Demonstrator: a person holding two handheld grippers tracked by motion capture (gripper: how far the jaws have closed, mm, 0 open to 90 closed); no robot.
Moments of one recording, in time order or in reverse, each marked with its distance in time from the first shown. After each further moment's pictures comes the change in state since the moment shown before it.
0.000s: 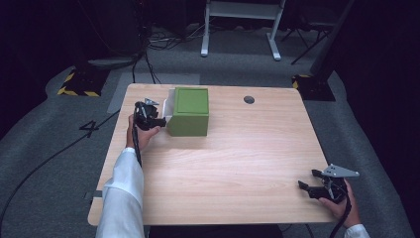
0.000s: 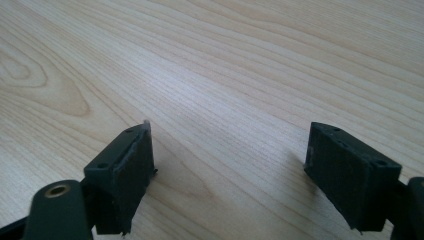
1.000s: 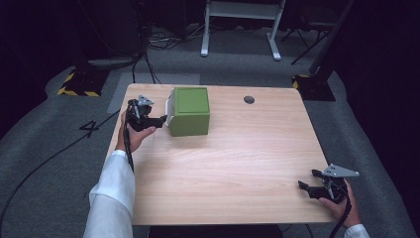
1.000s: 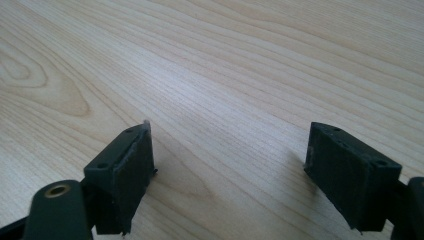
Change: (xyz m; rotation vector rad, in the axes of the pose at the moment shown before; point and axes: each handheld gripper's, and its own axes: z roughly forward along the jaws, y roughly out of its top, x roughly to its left) left arm -0.008 0.008 -0.039 -0.080 -0.021 0.059; right arm 0.000 0.000 0.000 0.000 0.000 0.000
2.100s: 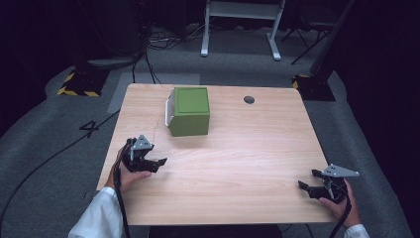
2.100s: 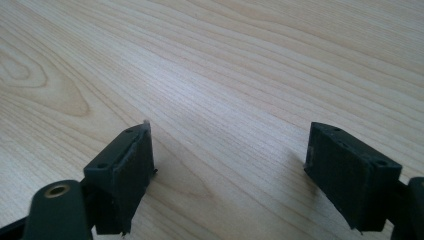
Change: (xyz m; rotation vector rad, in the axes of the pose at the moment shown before) left arm -0.045 -0.092 -0.045 0.062 -0.185 0.156; right arm 0.000 0.000 0.000 0.000 0.001 0.002
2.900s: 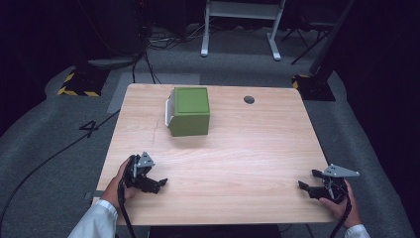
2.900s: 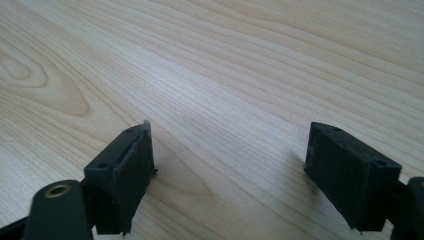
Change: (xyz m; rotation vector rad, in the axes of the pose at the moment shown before) left arm -0.035 -0.044 0.008 0.110 -0.019 0.023; right arm 0.000 0.000 0.000 0.000 0.001 0.002
